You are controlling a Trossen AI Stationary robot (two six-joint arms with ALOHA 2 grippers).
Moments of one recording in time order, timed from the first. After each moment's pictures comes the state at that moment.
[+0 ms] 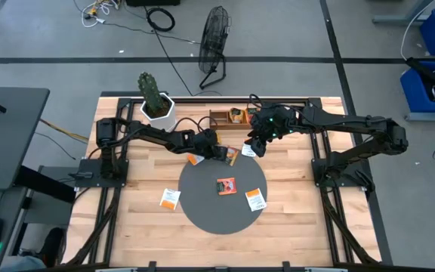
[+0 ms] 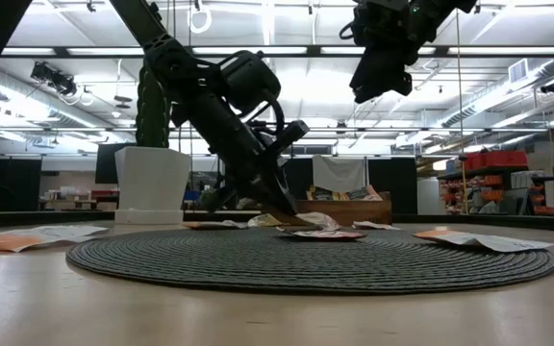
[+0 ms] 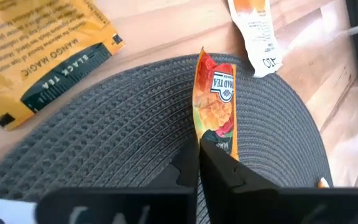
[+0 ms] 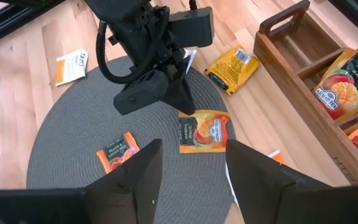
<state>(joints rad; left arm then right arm) 0.18 1.92 1.01 0.13 0.02 -1.01 -0.24 1.30 1.10 -0.63 -0.11 0.28</state>
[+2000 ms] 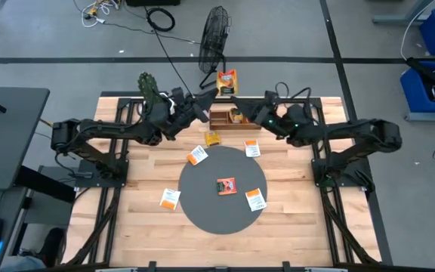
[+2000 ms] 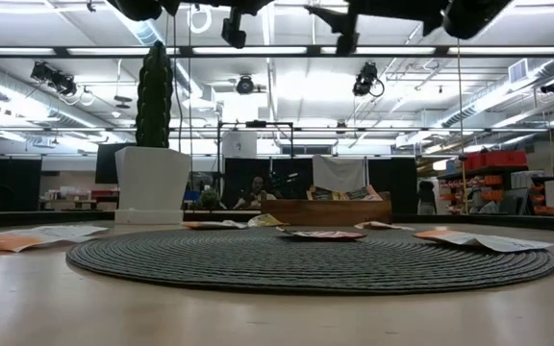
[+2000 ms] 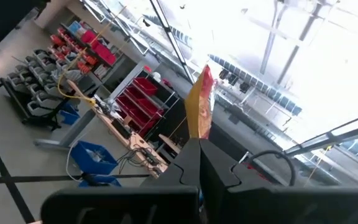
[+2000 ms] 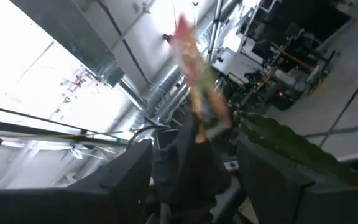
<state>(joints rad) 0.16 1.47 1.01 0.87 -0.45 -0.62 -0.19 1.38 0.84 0.96 0.19 0.90</state>
